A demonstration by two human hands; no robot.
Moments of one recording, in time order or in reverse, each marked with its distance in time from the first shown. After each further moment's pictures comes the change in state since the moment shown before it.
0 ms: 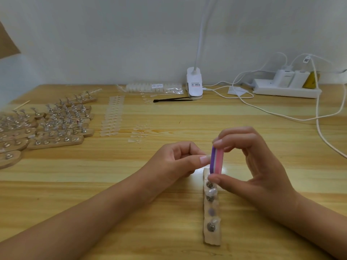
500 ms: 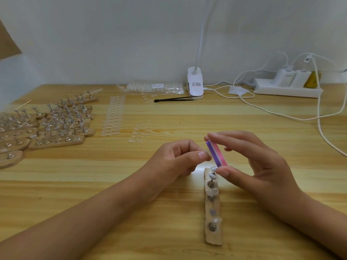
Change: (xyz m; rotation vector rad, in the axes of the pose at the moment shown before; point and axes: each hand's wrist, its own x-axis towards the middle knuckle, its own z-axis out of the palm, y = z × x) left_hand 0.001 -0.001 -0.001 0.007 0.006 0.011; right_hand -0.002 -0.003 -0.005 -0.015 -0.035 0.133
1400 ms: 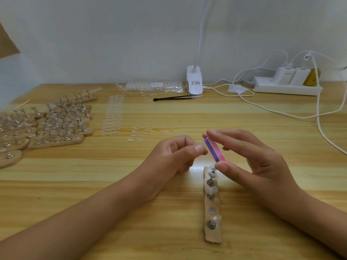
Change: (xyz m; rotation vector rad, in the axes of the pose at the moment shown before) left_hand 0.001 -0.003 -0.002 -0.019 0.059 0.004; right_hand -0.001 0.002 0.002 0.034 0.000 0.053
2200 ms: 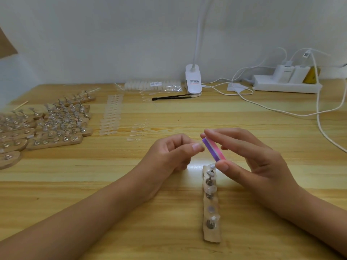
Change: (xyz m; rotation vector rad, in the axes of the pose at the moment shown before) left_hand -0.001 0.000 0.001 -0.031 0.039 -0.008; right_hand 0.000 0.000 -0.002 0.000 -0.034 0.003
